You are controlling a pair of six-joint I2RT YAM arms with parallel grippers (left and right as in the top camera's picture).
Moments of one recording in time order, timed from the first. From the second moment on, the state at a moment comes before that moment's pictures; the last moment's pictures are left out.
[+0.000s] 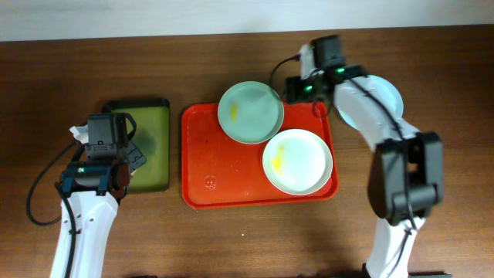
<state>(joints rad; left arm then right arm) 0.03 1.23 1.02 -0.86 -0.30 -0.56 0.22 2.12 1.63 -0.59 -0.20 0.11</state>
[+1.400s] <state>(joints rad) -0.03 1.38 1.02 -0.74 0.05 -0.36 0.43 2.21 1.63 -0.79 -0.41 0.12</state>
